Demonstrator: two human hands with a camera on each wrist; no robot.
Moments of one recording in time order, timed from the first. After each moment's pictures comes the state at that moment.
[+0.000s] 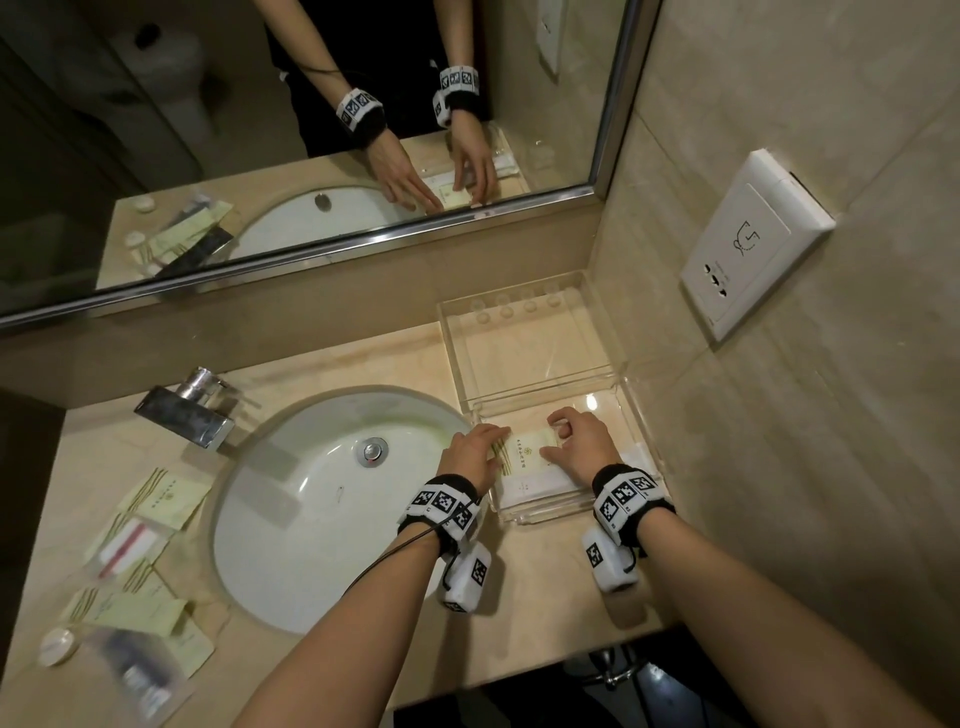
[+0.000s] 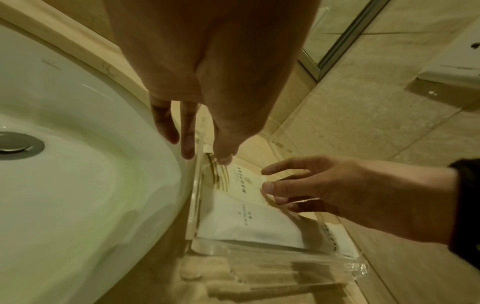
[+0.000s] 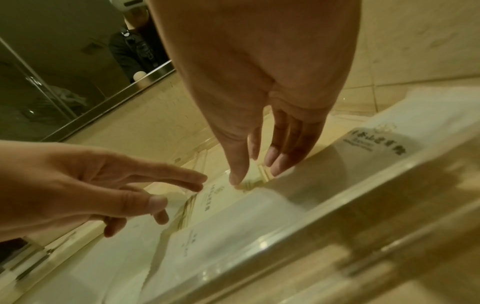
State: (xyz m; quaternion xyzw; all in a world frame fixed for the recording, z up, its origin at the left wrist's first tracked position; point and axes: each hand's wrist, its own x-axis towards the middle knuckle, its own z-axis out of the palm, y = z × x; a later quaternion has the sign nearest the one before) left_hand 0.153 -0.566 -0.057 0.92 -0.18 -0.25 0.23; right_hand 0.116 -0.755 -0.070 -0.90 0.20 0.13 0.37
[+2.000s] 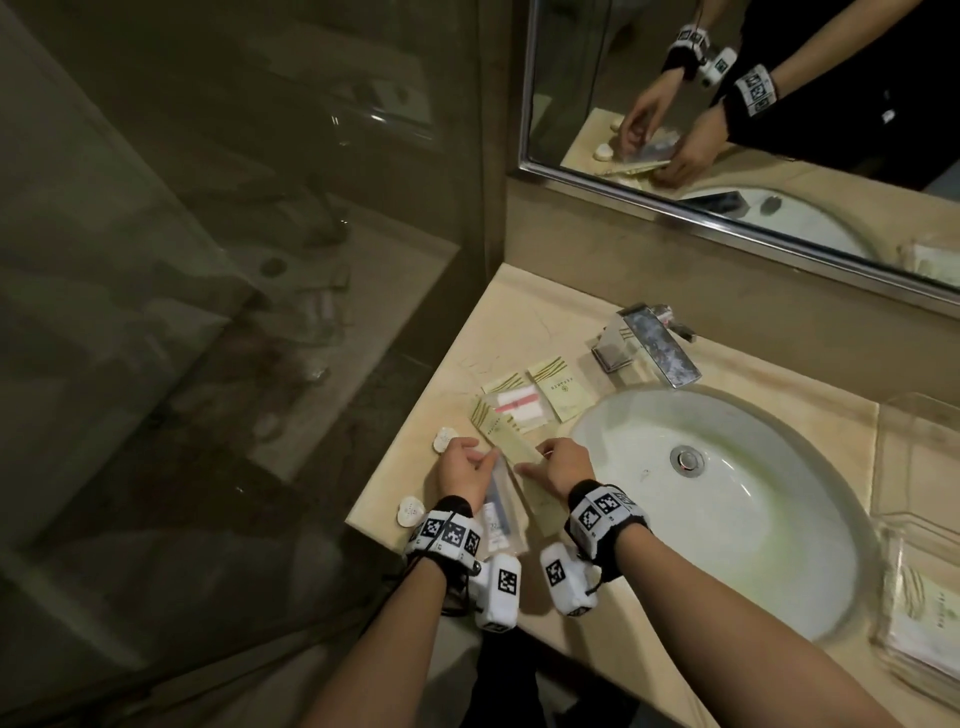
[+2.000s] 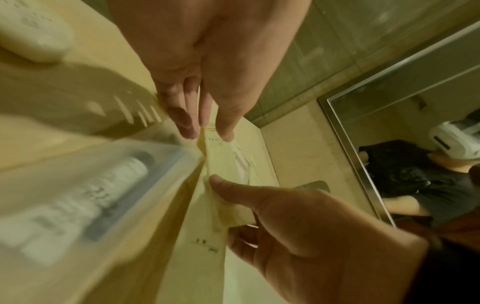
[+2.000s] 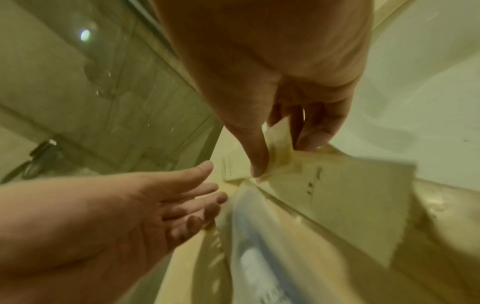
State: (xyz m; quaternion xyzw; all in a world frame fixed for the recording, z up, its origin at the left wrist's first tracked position) left_hand 0.047 -0.090 -0.044 0.73 0.44 -0.05 0.52; right_hand 0.126 -0.213 -0.057 -0.89 -0.03 0.34 0.28
